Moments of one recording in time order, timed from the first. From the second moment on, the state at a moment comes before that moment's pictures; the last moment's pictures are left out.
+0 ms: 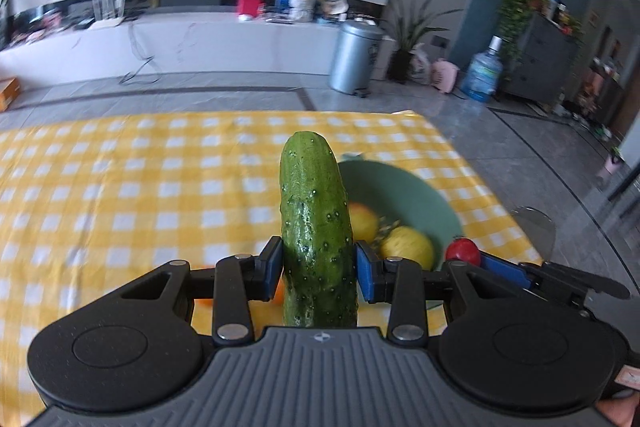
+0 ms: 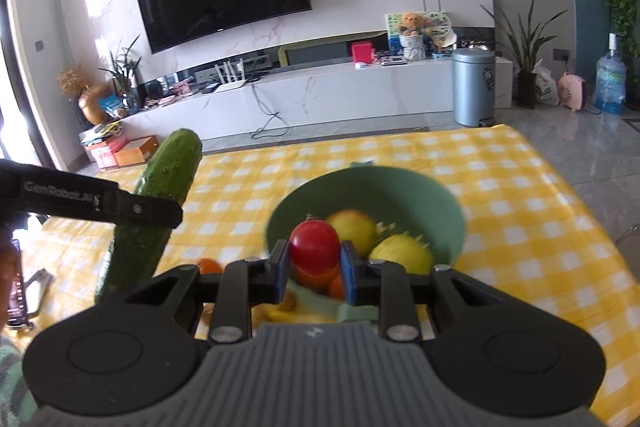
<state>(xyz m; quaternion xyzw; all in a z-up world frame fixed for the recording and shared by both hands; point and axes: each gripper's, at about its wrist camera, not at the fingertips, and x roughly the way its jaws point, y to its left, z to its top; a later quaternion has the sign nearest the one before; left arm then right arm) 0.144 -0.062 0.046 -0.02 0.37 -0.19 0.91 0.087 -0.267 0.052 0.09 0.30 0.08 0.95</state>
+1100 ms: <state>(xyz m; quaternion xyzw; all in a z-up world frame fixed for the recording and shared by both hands) 0.235 -0.172 -0.026 0.19 0.41 -0.28 0.85 0.184 -0.300 -0.001 0.10 0.47 0.12 0.87</state>
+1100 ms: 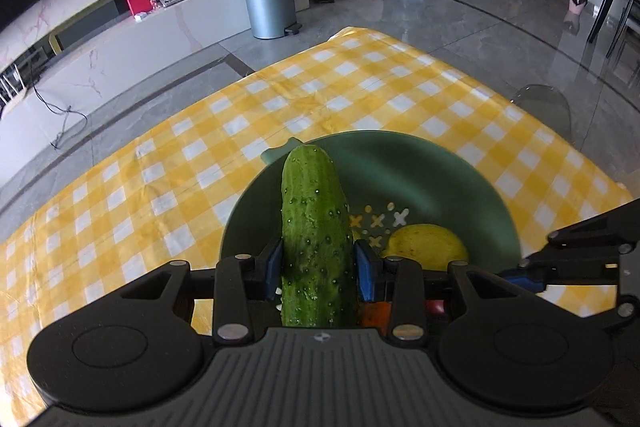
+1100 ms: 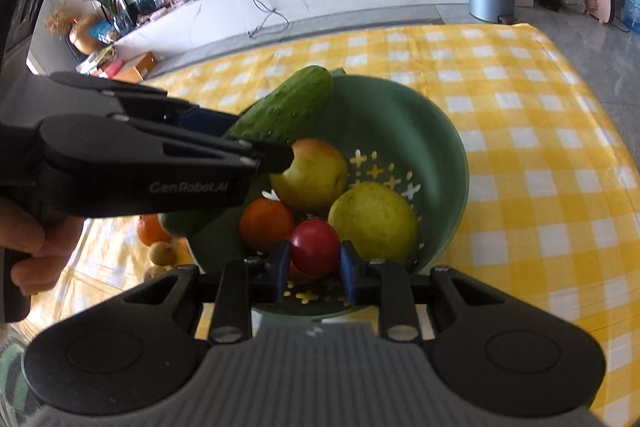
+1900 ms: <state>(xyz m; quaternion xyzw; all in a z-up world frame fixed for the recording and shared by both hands) 0.234 -0.170 -0.037 0.20 0.40 -0.27 0.85 0.195 -0.286 -0.005 0.03 0.50 0.11 0.86</state>
